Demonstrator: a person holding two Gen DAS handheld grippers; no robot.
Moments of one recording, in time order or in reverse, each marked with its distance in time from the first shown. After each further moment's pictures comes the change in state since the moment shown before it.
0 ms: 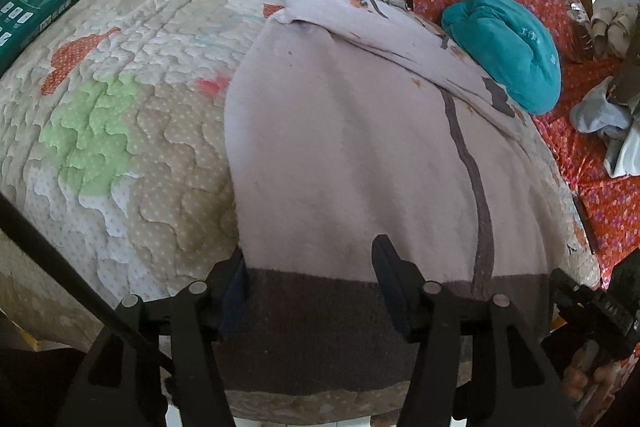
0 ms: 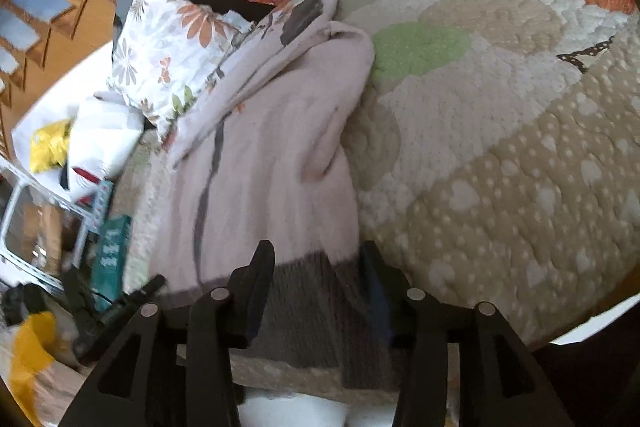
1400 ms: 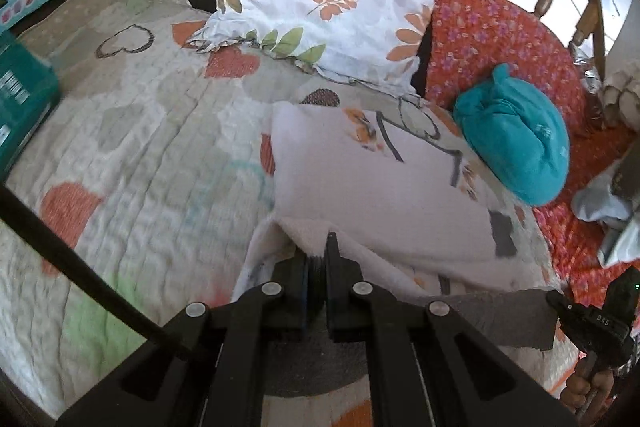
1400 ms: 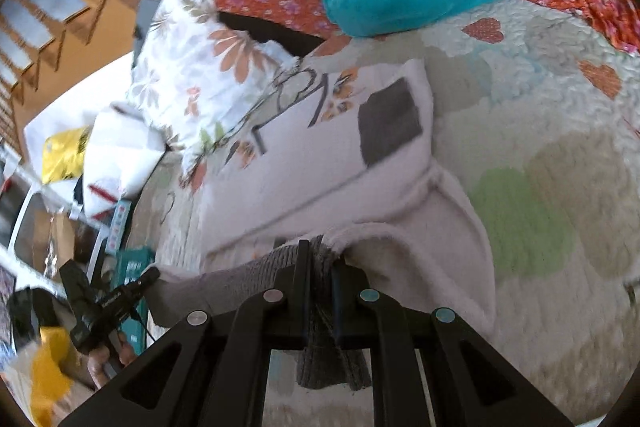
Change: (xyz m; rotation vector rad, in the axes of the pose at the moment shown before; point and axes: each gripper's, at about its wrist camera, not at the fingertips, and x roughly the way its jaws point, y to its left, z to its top) left arm 0.001 0.025 0.161 -0.061 -0.136 -0.003; right arm 0.033 0.054 0.150 -0.016 -0.006 0.083
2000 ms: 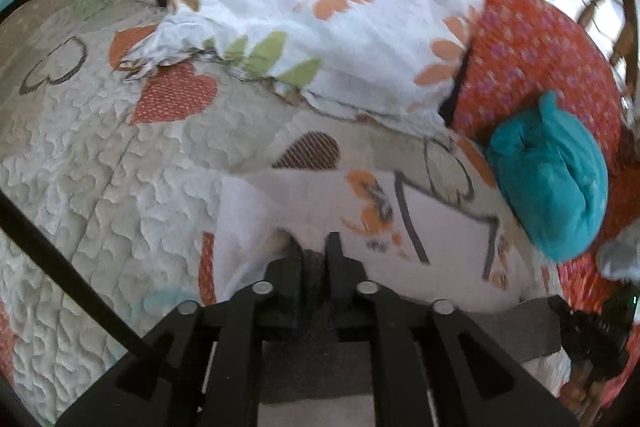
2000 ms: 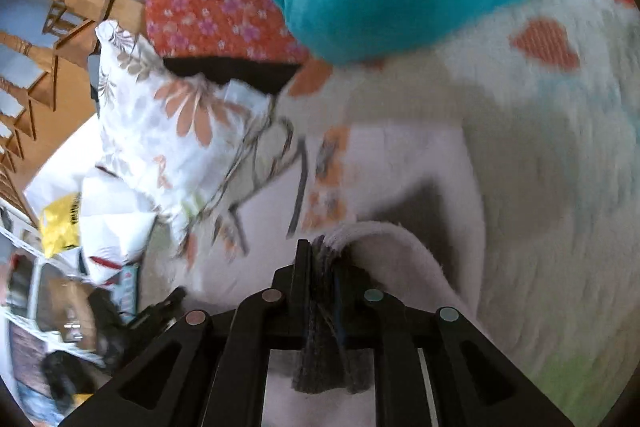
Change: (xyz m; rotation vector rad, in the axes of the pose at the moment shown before) left arm 0.121 -0.020 0.097 -0.059 -0.001 0.007; right arm 0.095 -0.040 0.115 0.069 -0.061 0.026
